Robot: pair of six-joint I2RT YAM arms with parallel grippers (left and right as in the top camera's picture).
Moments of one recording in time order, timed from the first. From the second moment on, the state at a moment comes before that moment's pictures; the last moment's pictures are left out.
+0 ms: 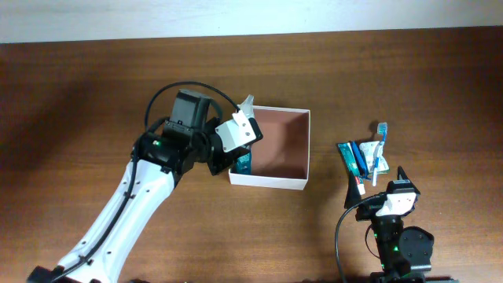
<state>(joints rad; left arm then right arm) -0.39 1.47 1.17 -0.65 0.46 0.72 0.01 0.01 0.01 -0.07 -0.03 -0.01</state>
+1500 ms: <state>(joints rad) -0.39 1.53 1.20 -0.55 0.47 0.68 0.01 0.01 0.01 -0.07 -0.03 -0.01</state>
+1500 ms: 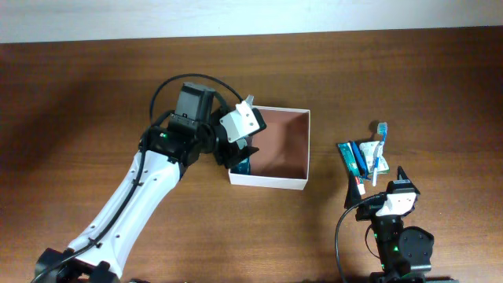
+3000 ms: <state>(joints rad) -0.25 1.71 1.23 -0.90 0.21 -0.34 0.01 0.01 0.01 -0.07 -0.03 -0.01</state>
